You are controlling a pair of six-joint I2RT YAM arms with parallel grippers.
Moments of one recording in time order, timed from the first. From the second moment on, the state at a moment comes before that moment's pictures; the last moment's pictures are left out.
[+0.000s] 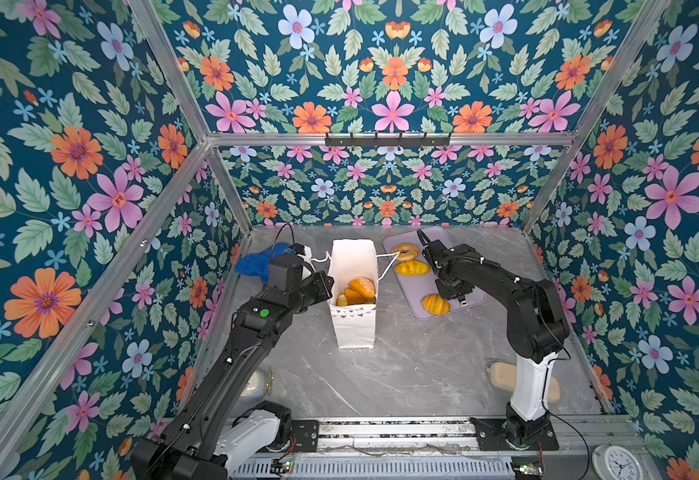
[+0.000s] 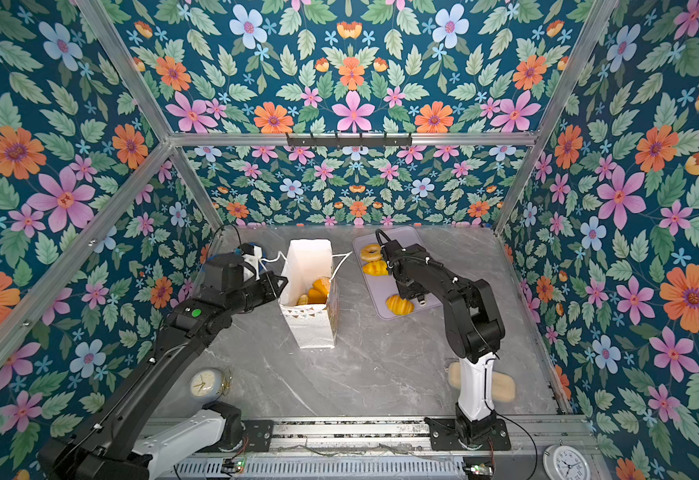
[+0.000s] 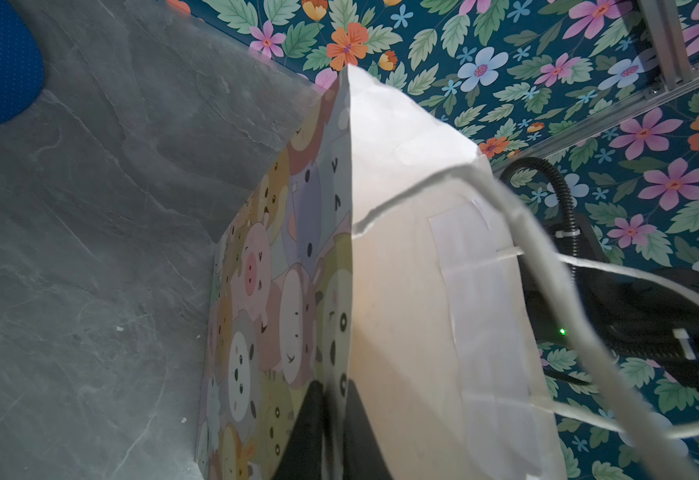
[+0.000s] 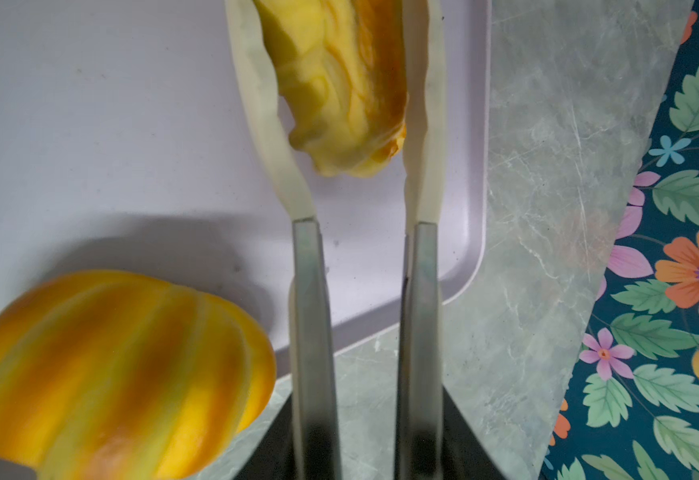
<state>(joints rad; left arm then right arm) -0.38 1.04 1.03 -0.56 0.19 -0.62 0.42 1.96 1.56 -1.07 0.47 0.23</state>
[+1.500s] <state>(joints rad) -0.38 1.05 1.06 -0.57 0.19 -0.62 0.41 1.52 1.51 -1.09 0.13 0.34</state>
